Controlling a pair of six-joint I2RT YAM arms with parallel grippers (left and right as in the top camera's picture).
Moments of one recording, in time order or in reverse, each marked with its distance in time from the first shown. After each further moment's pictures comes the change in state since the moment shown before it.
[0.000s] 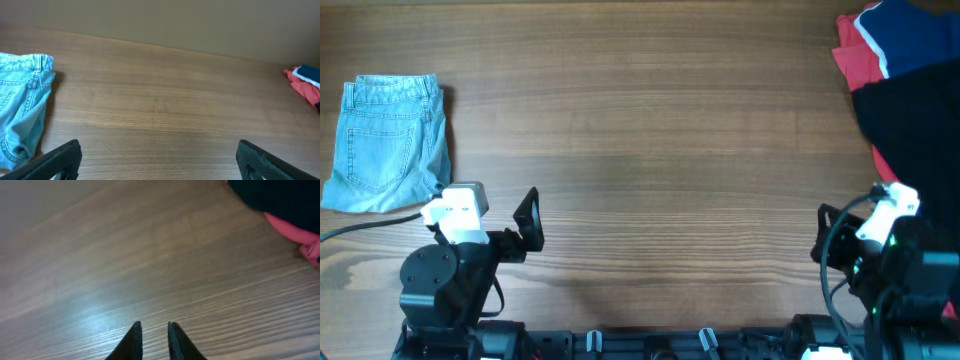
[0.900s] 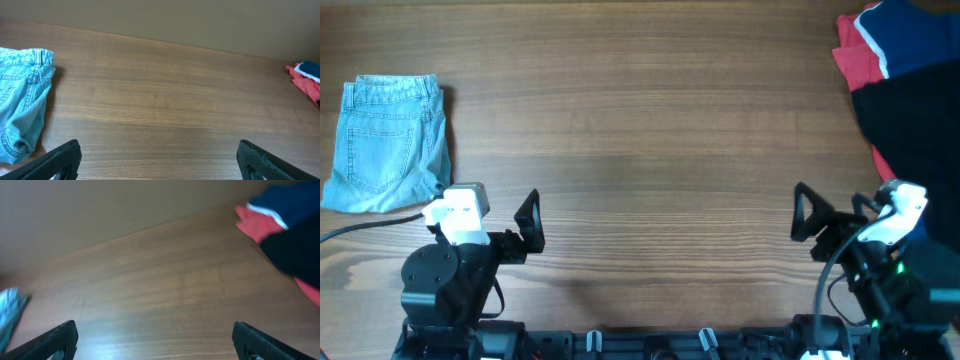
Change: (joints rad) left arm 0.000 0.000 0.000 -0.022 0.000 0.000; right arm 0.000 -0.122 -0.090 0.245 -0.109 -0.106
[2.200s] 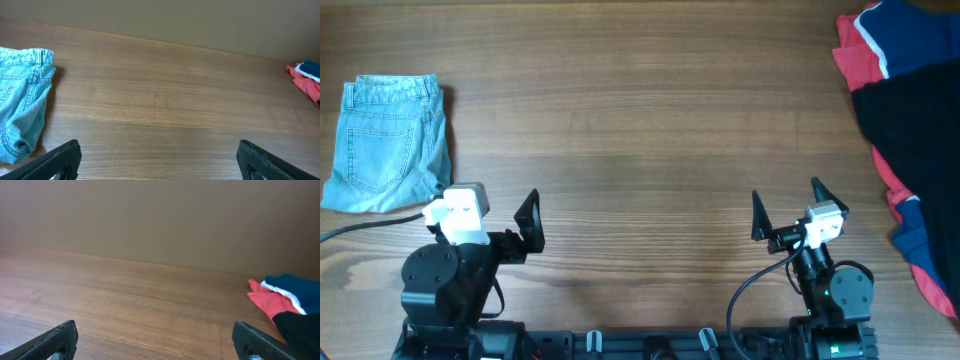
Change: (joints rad) left arm 0.000 0.001 0.000 0.000 -0.003 0.000; right arm 0.145 -0.393 -0.816 0.819 0.072 -0.322
